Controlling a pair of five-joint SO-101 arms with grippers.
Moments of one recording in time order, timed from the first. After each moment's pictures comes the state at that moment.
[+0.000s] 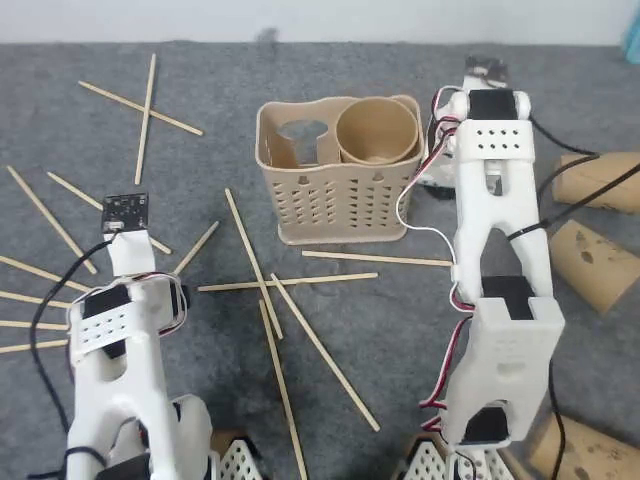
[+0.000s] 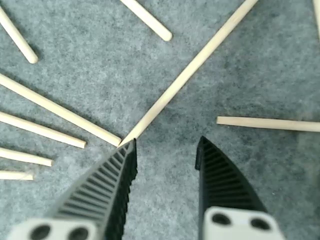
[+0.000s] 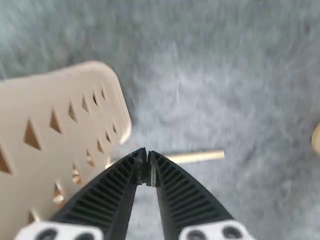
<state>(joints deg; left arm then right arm) -28.0 -33.7 67.8 50.3 -8.1 -6.7 26.4 -32.5 97.6 -14.5</state>
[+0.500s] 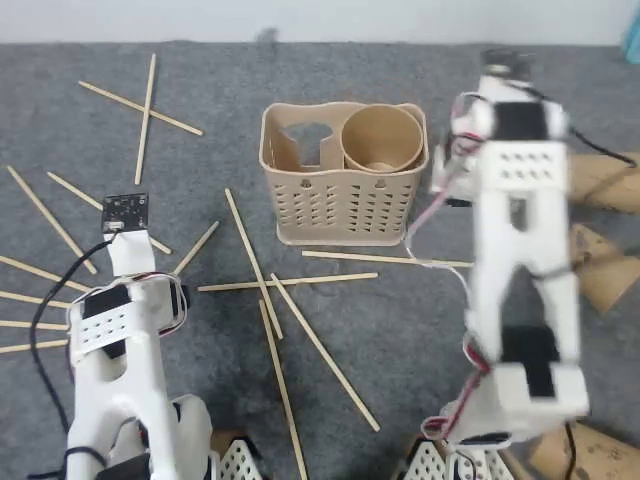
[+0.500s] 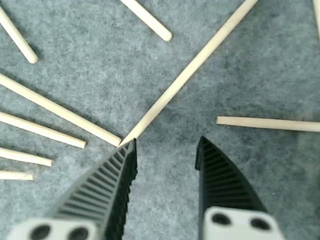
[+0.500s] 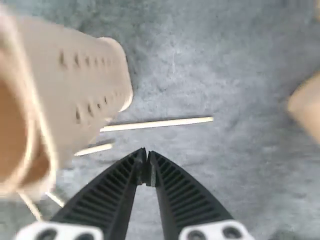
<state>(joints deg) -28.0 -33.7 67.8 50.3 -8.1 -4.1 2.9 -19.8 100.7 -10.2</state>
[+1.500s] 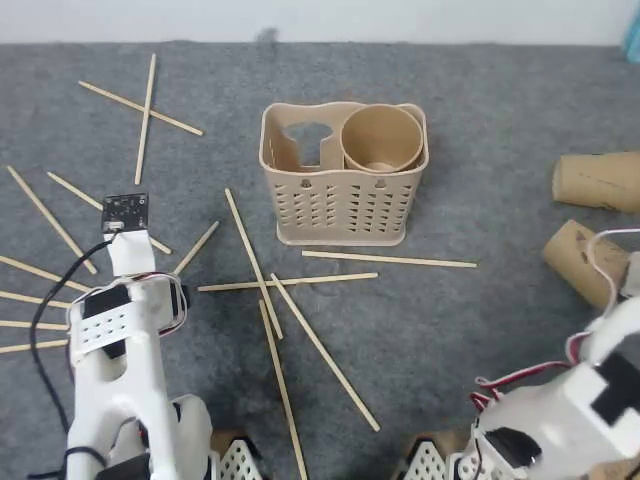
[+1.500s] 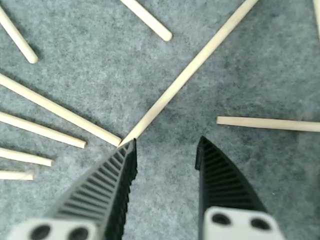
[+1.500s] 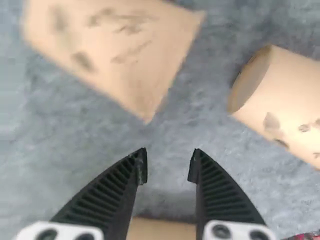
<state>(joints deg) -28.0 -33.7 67.8 50.3 -8.1 45.7 7.8 -4.0 89.6 24.2</state>
